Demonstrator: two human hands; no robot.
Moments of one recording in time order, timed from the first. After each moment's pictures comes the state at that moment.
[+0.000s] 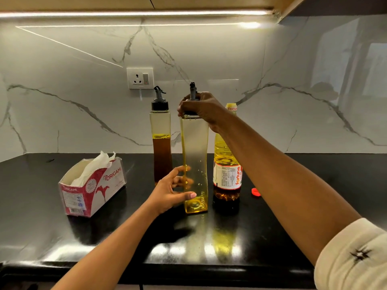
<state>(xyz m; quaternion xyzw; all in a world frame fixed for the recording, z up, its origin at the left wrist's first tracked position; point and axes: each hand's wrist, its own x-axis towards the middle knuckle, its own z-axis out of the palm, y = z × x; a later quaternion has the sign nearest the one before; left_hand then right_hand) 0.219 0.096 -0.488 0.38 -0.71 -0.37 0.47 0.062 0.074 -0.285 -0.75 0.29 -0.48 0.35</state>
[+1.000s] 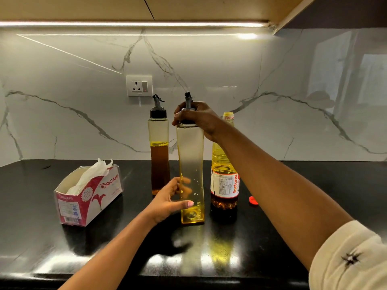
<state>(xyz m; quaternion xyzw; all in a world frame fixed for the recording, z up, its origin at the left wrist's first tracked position) 0.215 0.097 -0.485 0.38 -0.71 -0.40 0.44 0.060 0.071 -0.287 -0.77 0.22 -0.47 0.38</state>
